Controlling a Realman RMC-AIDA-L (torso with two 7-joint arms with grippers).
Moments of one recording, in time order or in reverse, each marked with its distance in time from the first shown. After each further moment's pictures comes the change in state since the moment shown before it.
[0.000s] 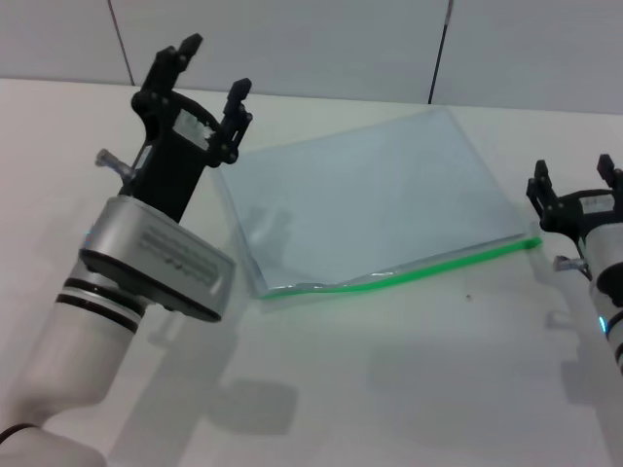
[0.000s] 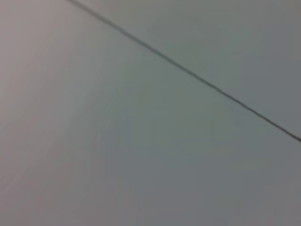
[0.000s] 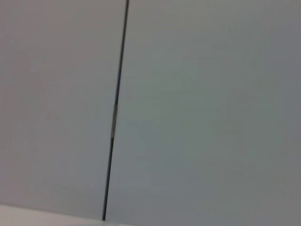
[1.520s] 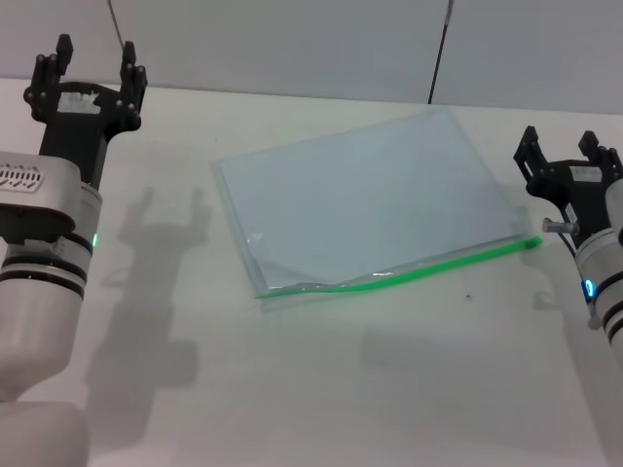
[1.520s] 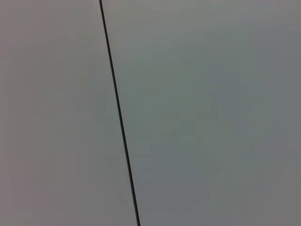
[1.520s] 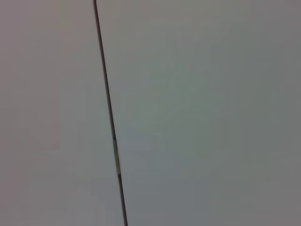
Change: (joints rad) left arm -0.010 0.006 -0.096 -0.076 -0.200 0.022 -0.683; right arm 0.069 -0.005 0.012 0.001 0.028 -0.028 0.224
